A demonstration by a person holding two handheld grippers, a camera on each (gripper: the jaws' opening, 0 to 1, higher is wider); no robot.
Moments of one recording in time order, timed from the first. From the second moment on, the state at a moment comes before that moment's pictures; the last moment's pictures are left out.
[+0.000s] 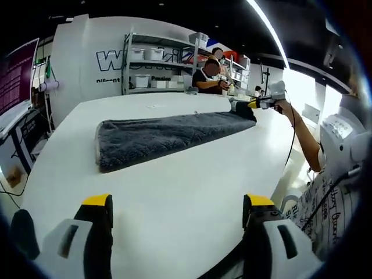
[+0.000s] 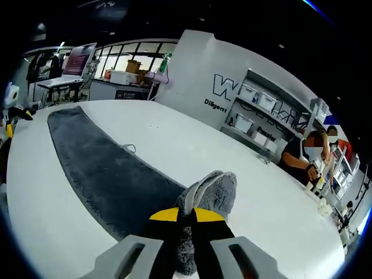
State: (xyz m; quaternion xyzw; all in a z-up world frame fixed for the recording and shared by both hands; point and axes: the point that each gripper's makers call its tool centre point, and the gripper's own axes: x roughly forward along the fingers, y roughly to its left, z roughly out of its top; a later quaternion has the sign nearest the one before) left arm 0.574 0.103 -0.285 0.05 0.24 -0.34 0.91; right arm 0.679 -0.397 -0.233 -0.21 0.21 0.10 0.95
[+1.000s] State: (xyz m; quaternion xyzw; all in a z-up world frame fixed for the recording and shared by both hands) left arm 0.574 0.101 -0.284 0.05 0.23 -0.35 0.91; right arm 0.681 -0.290 -0.262 -0.22 0.23 0.24 0.92
